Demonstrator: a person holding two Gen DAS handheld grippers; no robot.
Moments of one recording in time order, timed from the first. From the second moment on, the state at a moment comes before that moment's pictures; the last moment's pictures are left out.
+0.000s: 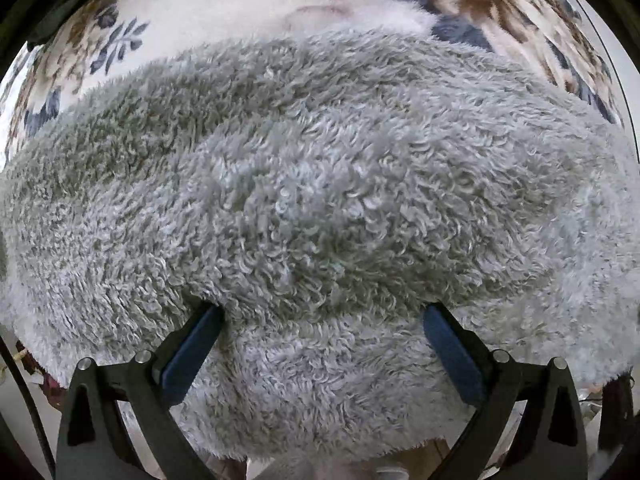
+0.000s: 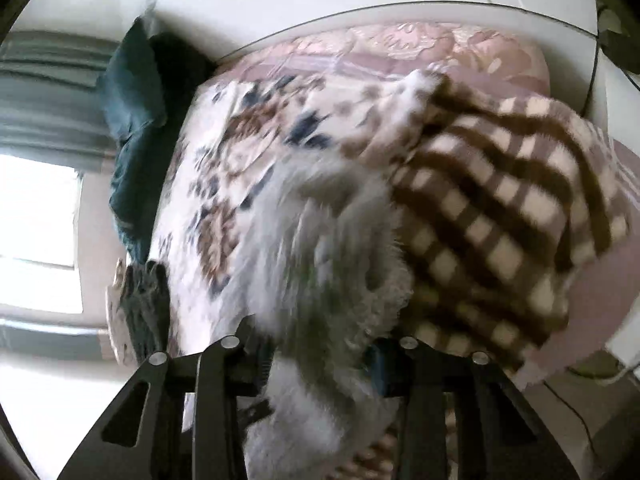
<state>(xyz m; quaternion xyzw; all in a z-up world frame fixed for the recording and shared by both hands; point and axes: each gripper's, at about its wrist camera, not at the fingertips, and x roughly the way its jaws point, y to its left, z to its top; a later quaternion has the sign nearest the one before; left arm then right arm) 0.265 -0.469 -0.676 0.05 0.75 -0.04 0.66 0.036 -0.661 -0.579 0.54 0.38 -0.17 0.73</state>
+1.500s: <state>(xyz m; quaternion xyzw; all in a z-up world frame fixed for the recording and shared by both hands) 0.272 -0.135 -0.557 -0.02 0.72 0.01 0.69 0.159 -0.438 -0.491 0.37 0.46 -0.01 0.81</state>
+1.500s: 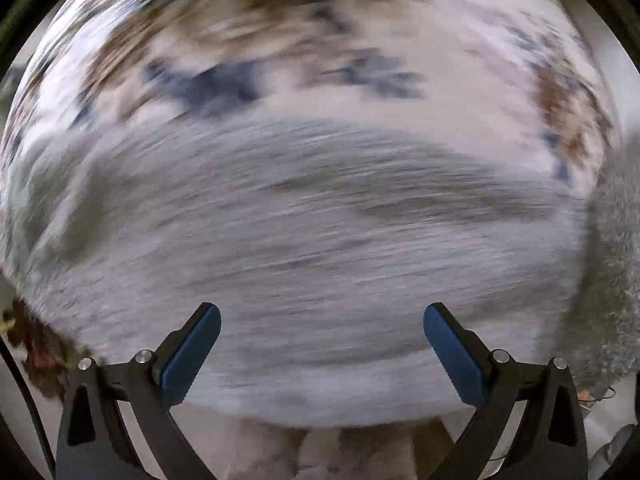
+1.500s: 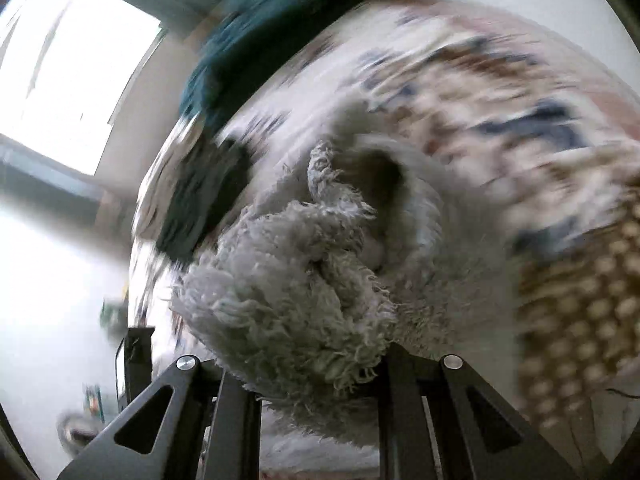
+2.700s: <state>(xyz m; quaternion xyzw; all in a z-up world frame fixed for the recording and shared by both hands) 0.296 -0.155 -0.545 0.01 0.68 -0.12 0.72 0.144 -0.468 -0.572 0.41 0.63 -0.06 0.66</state>
